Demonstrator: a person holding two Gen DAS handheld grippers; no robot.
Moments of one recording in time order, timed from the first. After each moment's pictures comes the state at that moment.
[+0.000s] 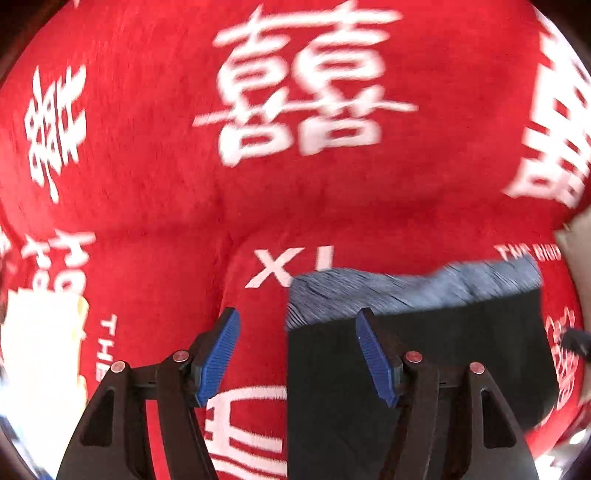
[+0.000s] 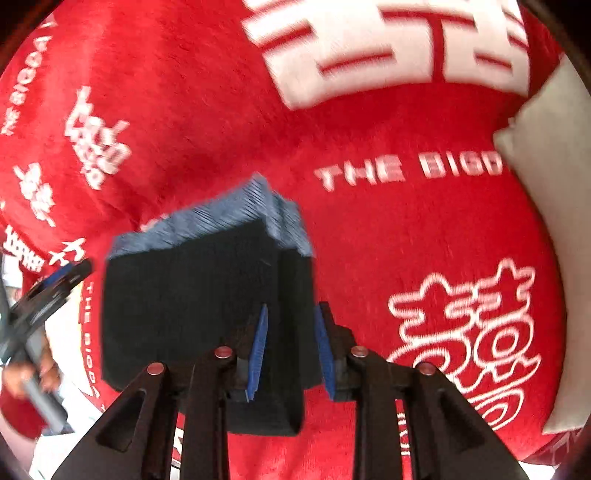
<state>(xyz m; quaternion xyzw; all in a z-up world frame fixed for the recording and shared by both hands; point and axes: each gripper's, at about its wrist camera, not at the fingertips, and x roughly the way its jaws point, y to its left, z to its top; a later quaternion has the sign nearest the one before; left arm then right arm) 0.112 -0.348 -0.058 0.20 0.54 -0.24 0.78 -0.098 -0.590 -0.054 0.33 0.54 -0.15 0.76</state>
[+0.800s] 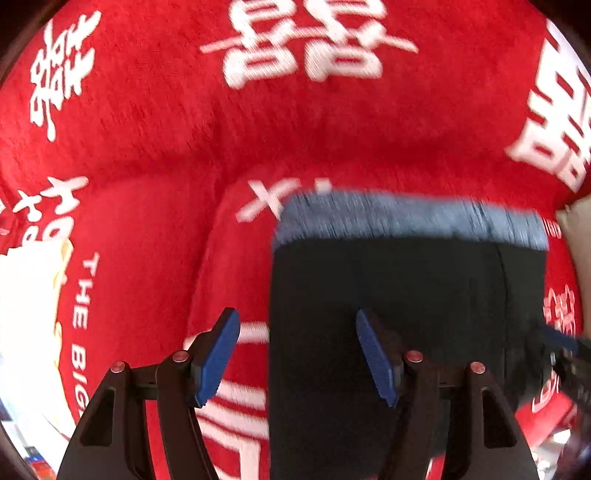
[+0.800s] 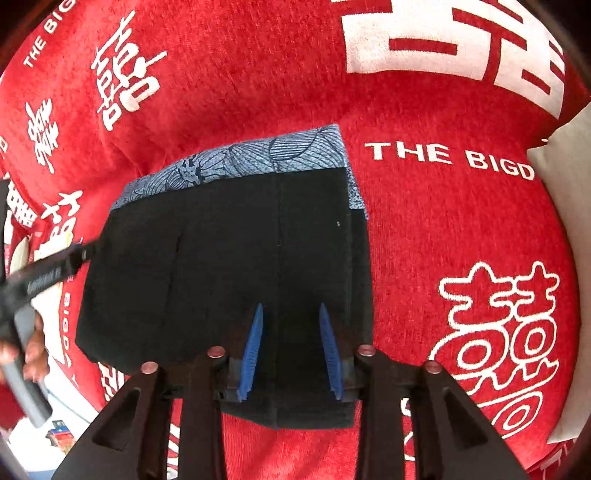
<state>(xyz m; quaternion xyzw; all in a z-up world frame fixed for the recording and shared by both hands) 0.070 -0.321 -0.087 0.19 0.58 -0.24 0.75 -0.093 -0.534 -0.096 0.26 0.57 -0.14 0.77</state>
